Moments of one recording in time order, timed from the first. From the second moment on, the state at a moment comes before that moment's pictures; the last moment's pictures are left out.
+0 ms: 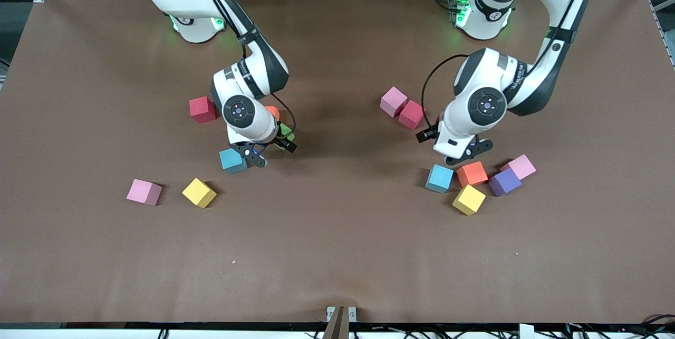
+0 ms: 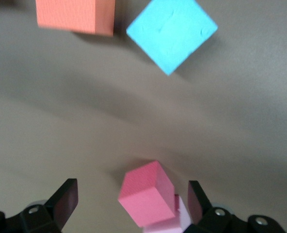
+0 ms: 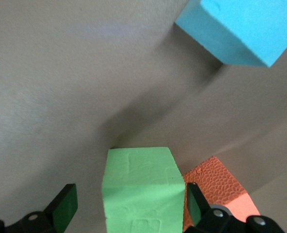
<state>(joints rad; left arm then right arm) -0.23 0.32 -0.24 -1.97 -0.06 2.05 -0.92 0.58 0.49 -0.01 -1.97 0.20 2.32 1.04</state>
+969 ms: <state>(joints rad) -0.27 0.32 -0.47 -2.16 -0.06 2.27 -1.47 0.64 0.49 -0.01 -2.01 0.20 2.40 1.04</state>
